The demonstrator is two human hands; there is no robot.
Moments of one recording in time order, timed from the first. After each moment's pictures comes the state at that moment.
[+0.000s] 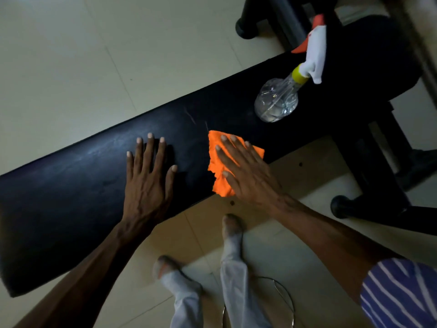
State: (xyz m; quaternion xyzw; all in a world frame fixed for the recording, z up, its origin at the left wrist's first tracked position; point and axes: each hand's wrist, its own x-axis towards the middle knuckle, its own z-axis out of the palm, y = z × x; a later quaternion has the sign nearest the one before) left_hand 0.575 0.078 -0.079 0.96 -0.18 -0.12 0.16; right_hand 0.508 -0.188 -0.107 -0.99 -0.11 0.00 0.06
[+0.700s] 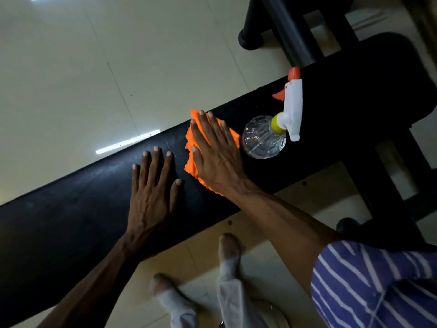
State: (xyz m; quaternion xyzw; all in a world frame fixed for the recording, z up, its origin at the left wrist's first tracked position) left_hand 0.618 0.008 -0.095 0.97 -0.17 -0.12 0.13; right_hand 0.644 -0.193 -0.095 -0.99 -0.02 0.00 0.15
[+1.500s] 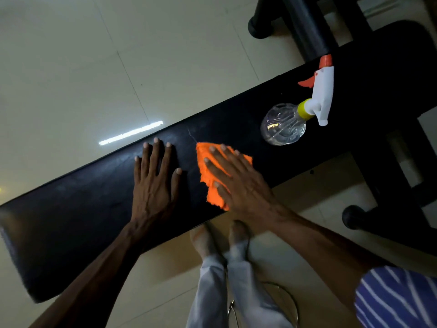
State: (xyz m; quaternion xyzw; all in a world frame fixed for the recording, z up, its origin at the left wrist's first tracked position) left_hand 0.623 0.057 -0.092 0.97 -0.16 -0.13 0.15; right_hand 0.556 -0.182 -0.107 -0.98 -0.15 0.03 0.13
